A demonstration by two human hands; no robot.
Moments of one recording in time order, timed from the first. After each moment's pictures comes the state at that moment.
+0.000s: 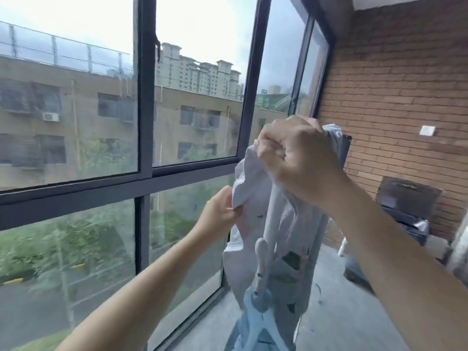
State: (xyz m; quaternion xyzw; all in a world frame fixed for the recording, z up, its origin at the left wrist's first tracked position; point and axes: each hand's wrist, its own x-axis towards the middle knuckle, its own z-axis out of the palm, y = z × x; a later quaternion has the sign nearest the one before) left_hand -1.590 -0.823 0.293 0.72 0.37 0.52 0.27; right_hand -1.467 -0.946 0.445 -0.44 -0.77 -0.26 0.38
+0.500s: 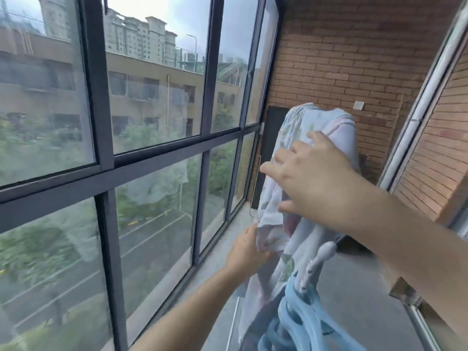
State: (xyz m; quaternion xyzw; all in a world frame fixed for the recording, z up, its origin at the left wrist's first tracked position) left_hand -1.558 -0.812 0.199 0.81 0.32 0.32 0.36; right_hand -1.537 -0.944 0.436 -0.63 -0.63 -0.39 -0.22
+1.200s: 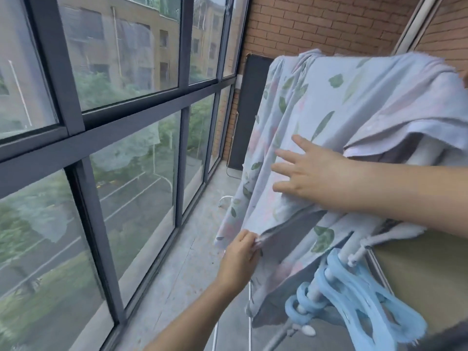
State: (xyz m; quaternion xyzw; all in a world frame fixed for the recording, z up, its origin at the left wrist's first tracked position) left_hand -1.614 -0.802 0.096 0.82 0.19 0.43 0.32; right_hand -1.552 -0.879 0.384 -0.50 -0.61 -0.28 -0.55
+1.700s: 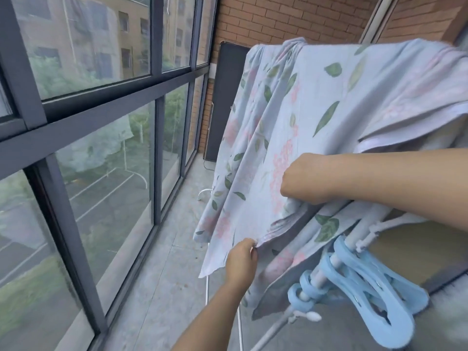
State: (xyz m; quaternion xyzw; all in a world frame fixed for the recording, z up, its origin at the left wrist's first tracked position) left_hand -1.589 -0.805 0.053 0.81 0.31 0.27 0.43; right_hand -1.550 -0.849 0.355 -0.57 -0.59 -0.10 -0.56
